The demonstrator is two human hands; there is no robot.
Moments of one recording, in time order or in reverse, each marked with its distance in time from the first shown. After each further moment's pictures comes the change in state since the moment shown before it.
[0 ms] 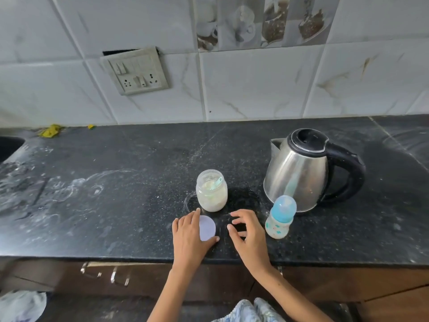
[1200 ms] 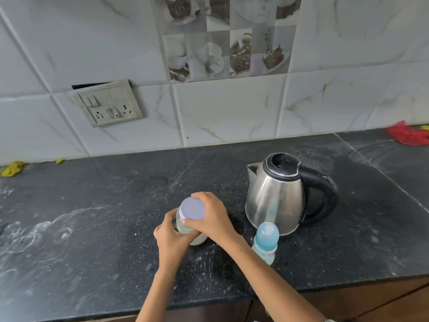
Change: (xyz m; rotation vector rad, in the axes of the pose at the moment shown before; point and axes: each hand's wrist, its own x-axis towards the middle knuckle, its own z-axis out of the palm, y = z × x) left_hand 0.074 0.019 -0.018 -0.765 0.095 -0.225; right_hand 0.125 -0.053 0.015 -0.209 -0.265 0.122
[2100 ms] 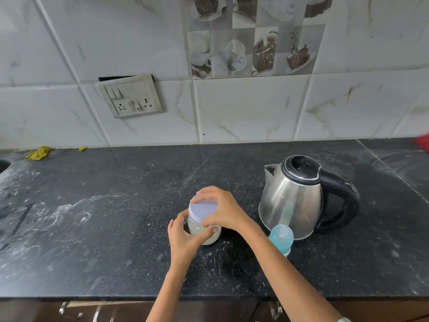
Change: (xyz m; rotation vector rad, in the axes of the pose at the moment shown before) left_hand -0.010 -0.009 -0.001 -0.048 0.020 0.005; right_hand 0.013 -0.014 -0.022 0.070 -0.291 -0.056
